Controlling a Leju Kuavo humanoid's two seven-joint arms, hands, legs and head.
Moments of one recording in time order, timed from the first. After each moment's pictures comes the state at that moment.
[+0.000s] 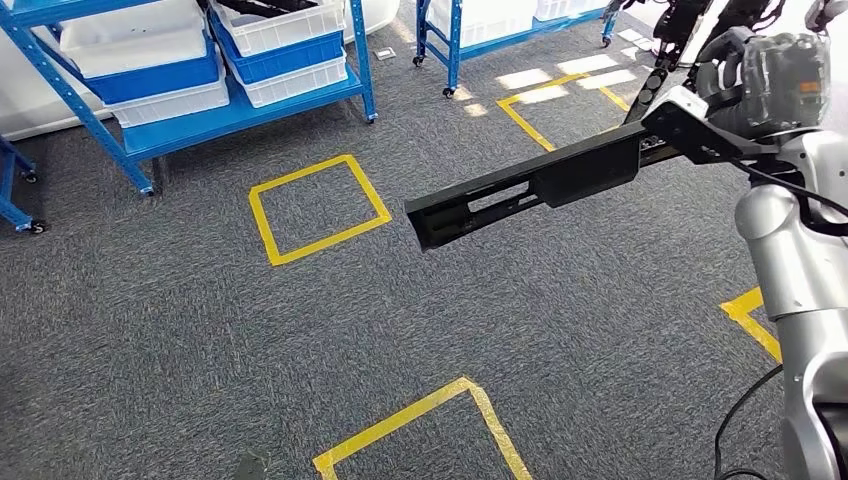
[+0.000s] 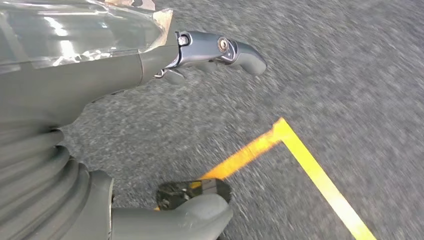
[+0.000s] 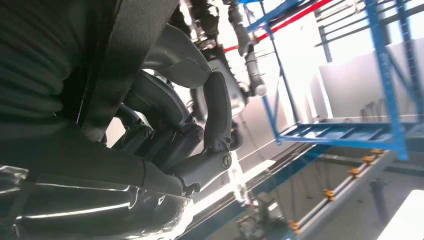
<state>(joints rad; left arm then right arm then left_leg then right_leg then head) -0.14 -0.12 0.13 -0.20 -0.18 0.28 -0.34 -1.01 -0.39 0.35 -0.97 0.86 -0.28 -0.21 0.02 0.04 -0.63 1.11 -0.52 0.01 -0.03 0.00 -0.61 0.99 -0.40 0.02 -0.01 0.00</state>
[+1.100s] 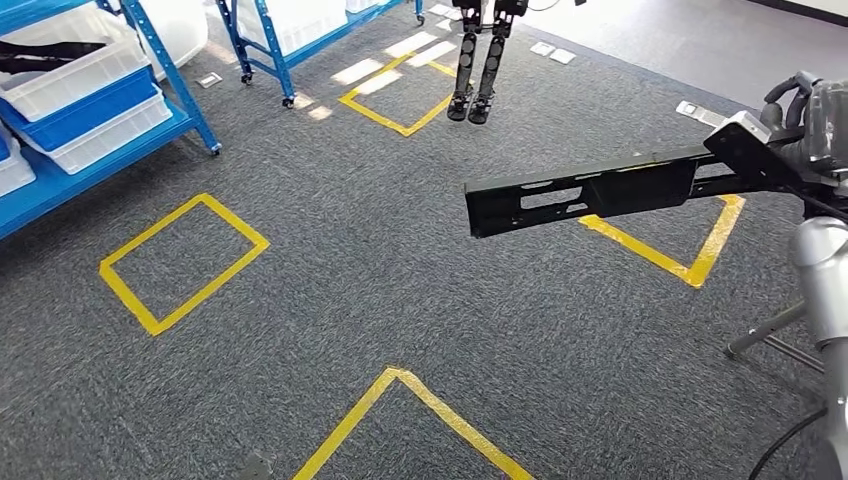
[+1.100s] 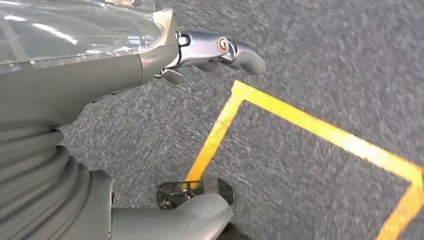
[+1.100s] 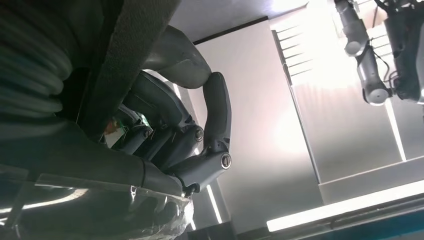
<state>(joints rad) -0.13 -0.11 0.11 -0.20 -0.22 0.25 -0.31 -0.94 -0.51 0.26 -0.90 0.81 -0.28 -0.22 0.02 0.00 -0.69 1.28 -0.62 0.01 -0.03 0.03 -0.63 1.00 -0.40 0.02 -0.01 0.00</state>
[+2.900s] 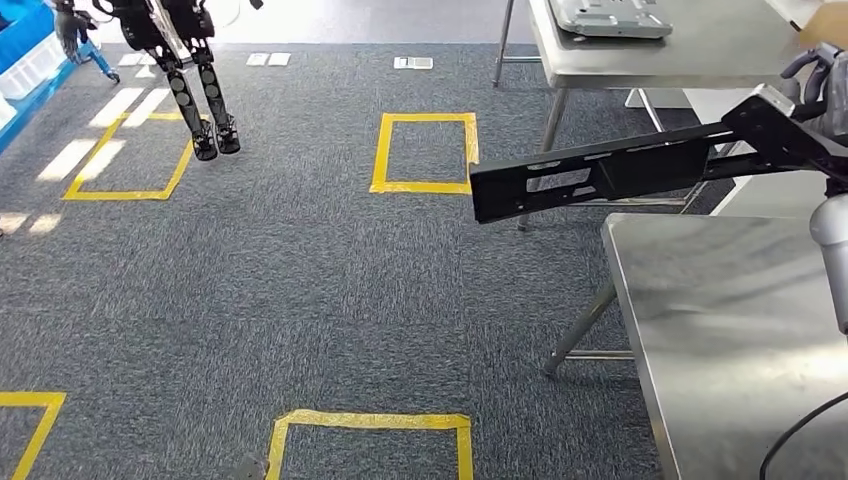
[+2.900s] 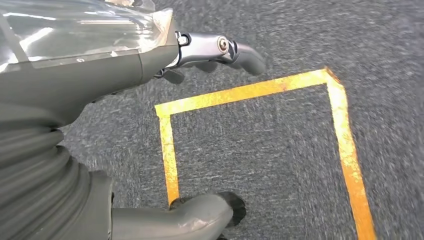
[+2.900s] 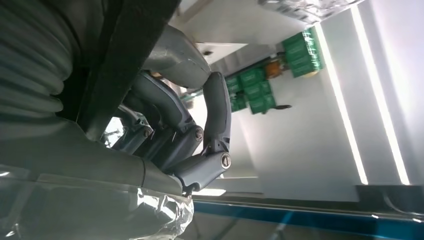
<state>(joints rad) -0.12 -0.10 0.12 -0.20 -0.21 0.28 -0.31 -1.05 -0.51 0.34 -0.83 0.77 -0.25 -0.23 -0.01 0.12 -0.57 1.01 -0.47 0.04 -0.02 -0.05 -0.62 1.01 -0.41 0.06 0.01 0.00</state>
